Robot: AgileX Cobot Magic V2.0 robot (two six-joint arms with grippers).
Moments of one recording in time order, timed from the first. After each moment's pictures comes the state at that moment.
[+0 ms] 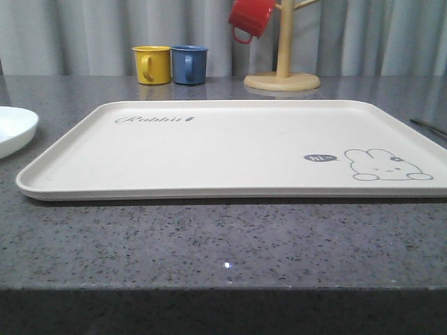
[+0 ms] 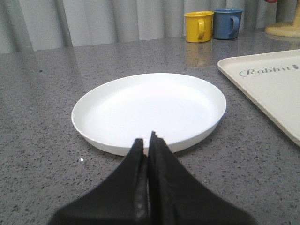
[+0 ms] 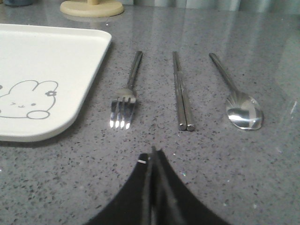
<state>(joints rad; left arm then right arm) -0.06 -0.01 0.00 -0.06 0.17 0.14 -0.02 -0.01 0.03 0.09 0.26 -0.07</state>
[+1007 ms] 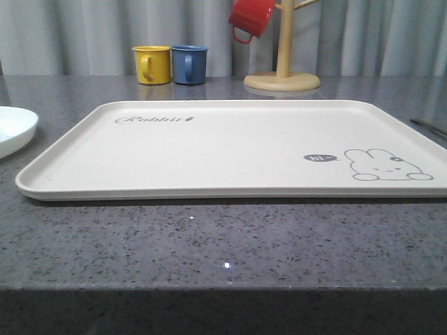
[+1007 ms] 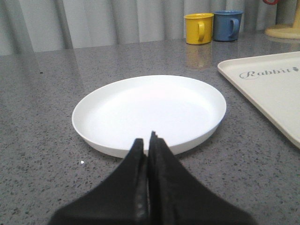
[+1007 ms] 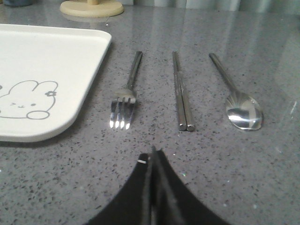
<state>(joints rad) -0.06 -0.01 0.00 -0.06 0.15 0.14 -0.02 -0.01 0.03 0.09 0.26 -0.07</state>
